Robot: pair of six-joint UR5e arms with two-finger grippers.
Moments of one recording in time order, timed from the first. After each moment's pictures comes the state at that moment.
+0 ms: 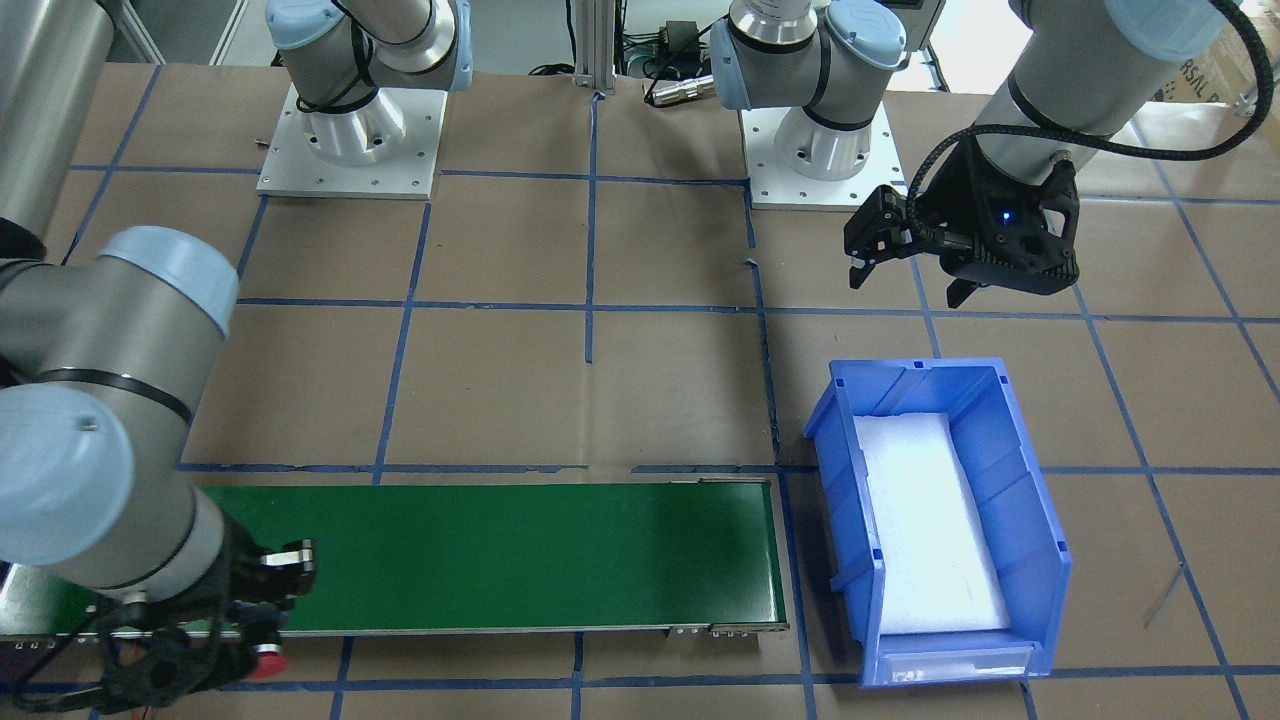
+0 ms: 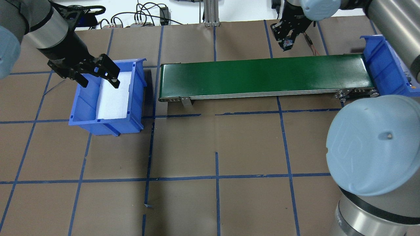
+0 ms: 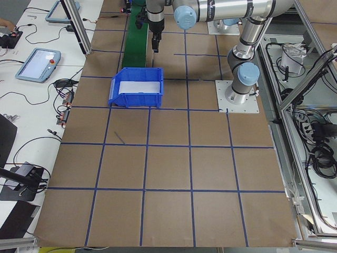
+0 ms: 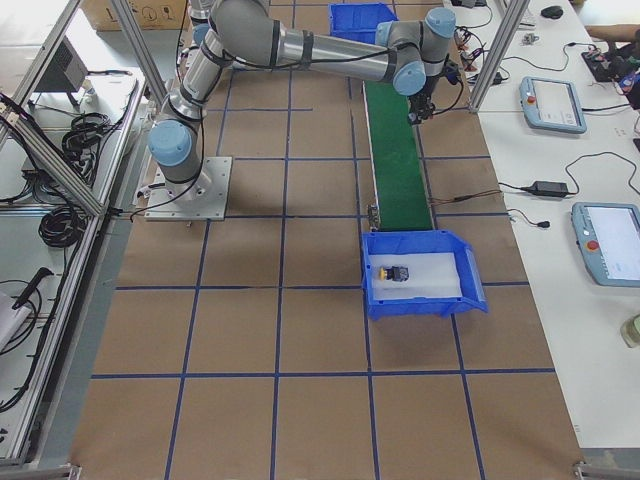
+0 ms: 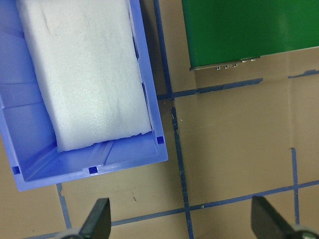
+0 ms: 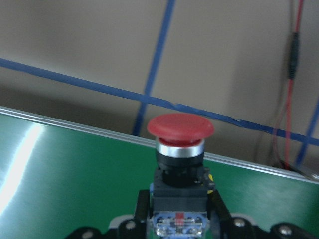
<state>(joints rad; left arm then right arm) -1.44 -1.58 -1.61 -1.56 1.48 0.27 1.51 -0.96 1.12 -1.75 -1.64 -0.32</state>
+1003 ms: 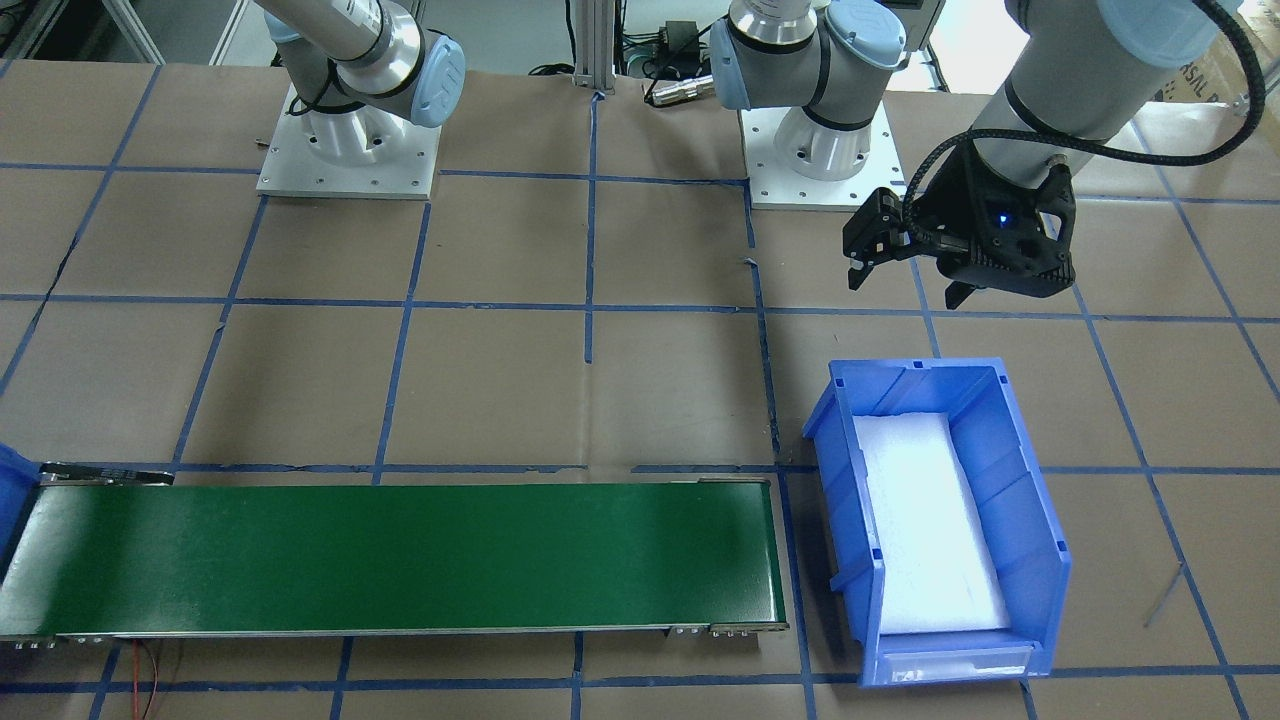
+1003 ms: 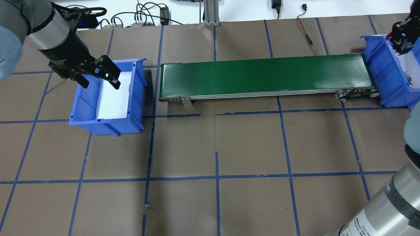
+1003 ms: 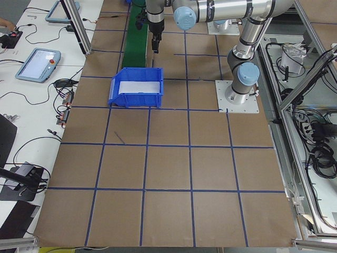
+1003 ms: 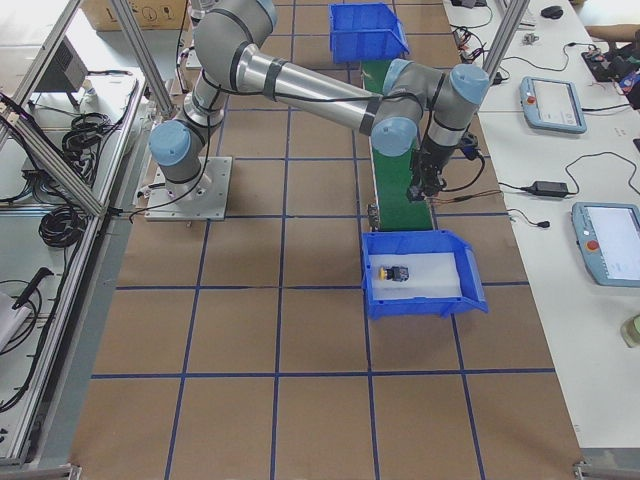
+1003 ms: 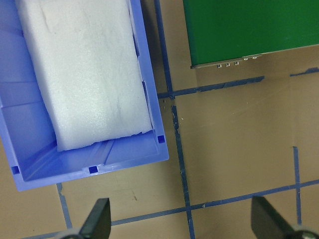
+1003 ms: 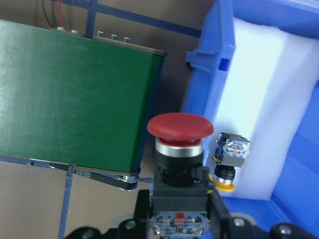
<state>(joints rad) -1.44 -1.58 -1.62 -1.55 1.48 0.28 1.09 -1.02 1.12 -1.62 -1.74 -0.68</state>
